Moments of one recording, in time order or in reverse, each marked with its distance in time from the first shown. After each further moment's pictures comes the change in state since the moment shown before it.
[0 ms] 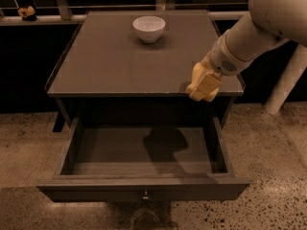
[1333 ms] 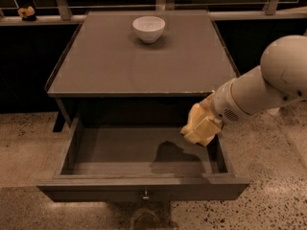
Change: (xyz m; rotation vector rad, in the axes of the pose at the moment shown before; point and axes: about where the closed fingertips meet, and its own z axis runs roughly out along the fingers) arm 0.039 0.102 0.024 -0.109 -0.086 0.160
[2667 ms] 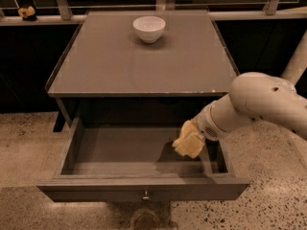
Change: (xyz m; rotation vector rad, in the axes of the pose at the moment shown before) arm 0.033 -0.001 0.083 -0.013 0.058 0.064
